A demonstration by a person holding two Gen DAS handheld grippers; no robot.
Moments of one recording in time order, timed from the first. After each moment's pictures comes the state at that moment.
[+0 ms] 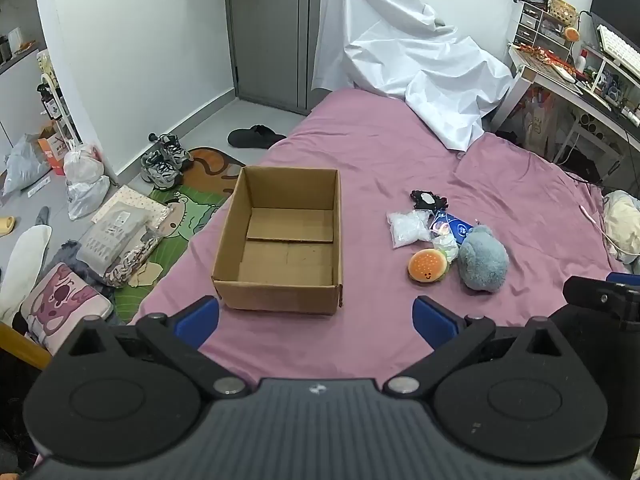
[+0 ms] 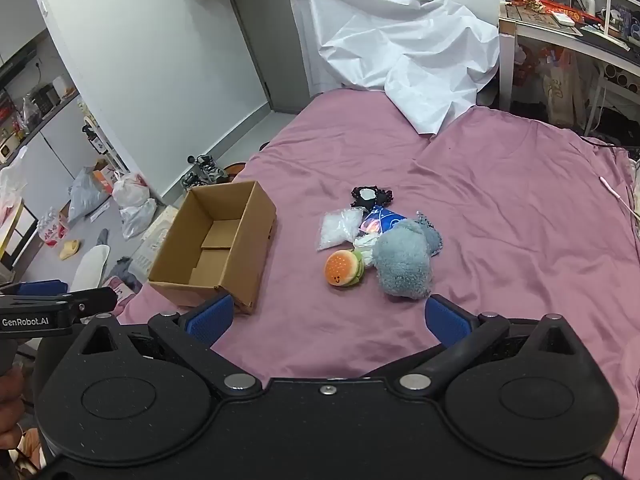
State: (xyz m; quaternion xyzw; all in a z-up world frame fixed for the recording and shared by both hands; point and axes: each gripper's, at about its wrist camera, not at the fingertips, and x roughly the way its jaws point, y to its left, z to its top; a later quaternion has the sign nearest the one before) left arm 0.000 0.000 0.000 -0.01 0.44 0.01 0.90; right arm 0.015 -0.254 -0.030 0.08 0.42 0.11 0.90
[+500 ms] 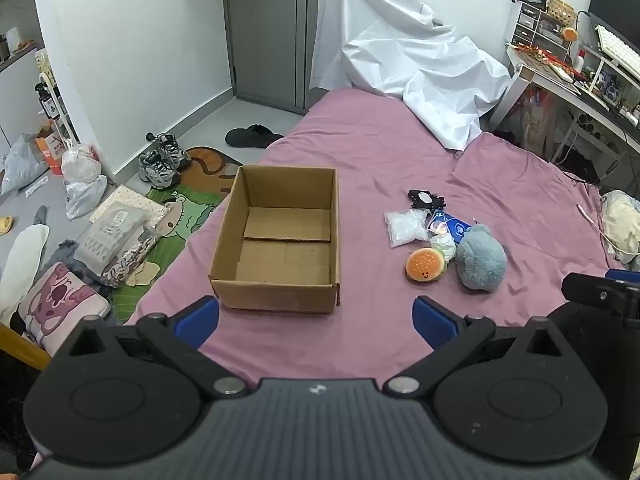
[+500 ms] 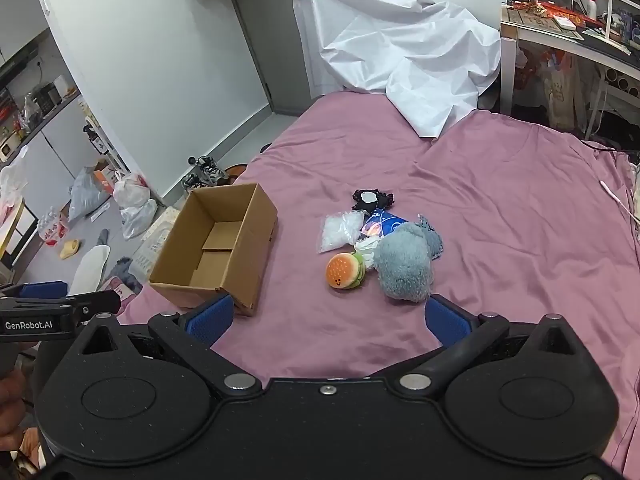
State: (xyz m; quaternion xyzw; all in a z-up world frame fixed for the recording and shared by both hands) left arm 0.000 0.000 0.000 -0.01 0.44 0.01 0.90; right arm 0.013 -0.253 -0.032 0.07 0.42 0.11 0.90
